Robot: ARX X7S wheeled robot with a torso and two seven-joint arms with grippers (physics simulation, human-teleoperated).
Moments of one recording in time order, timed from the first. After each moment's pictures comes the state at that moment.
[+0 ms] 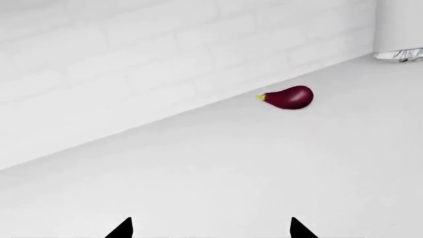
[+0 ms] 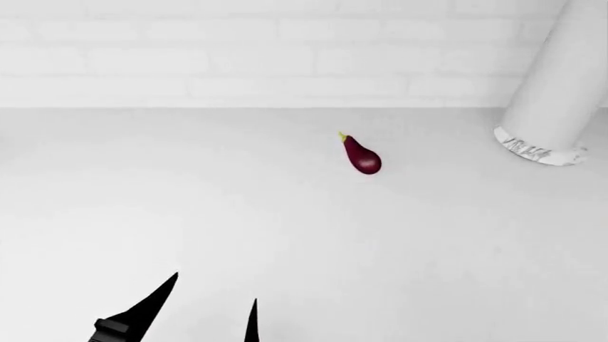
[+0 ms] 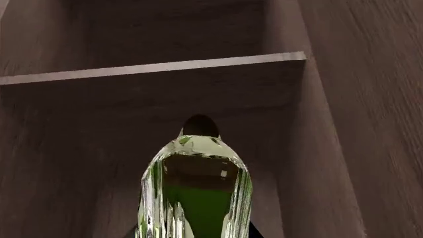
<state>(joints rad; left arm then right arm) -0.43 -0.97 1.31 0.92 -0.51 -0.27 -1.20 2.06 0.56 -0.83 -0.27 1.50 0.54 1.15</state>
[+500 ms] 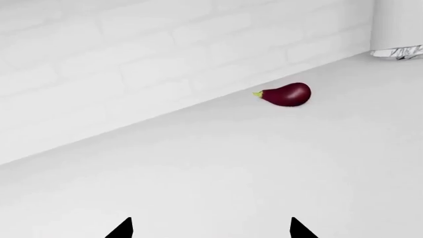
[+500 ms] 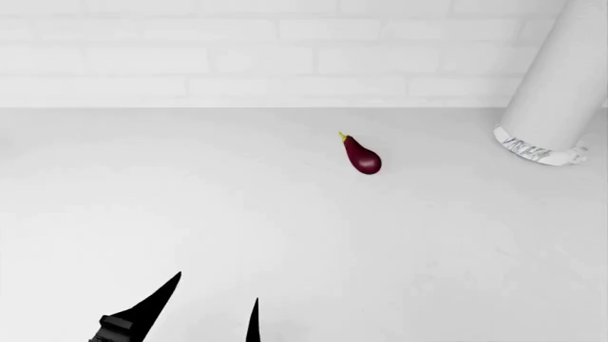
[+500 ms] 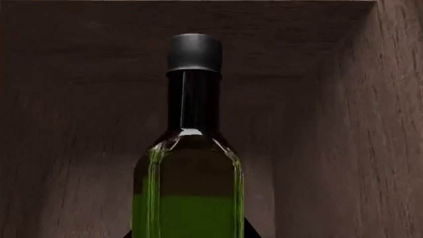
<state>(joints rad) -0.43 -0.97 1.31 0.89 -0.53 -0.24 -1.17 2.19 0.26 -0.96 0.47 1.25 0.55 0.78</state>
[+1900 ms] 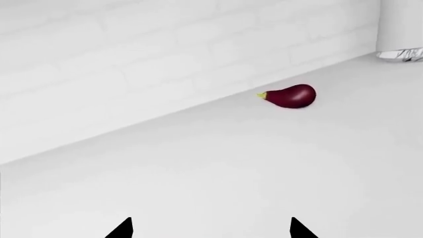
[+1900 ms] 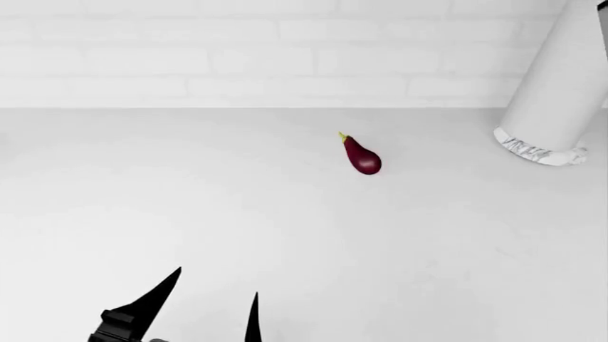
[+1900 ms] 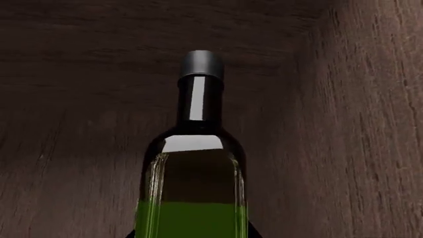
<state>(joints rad) -0.44 -0.96 1.29 0.87 -0.55 -0.24 -1.16 2.14 0.13 -1.06 0.95 1.01 0.22 0.52</state>
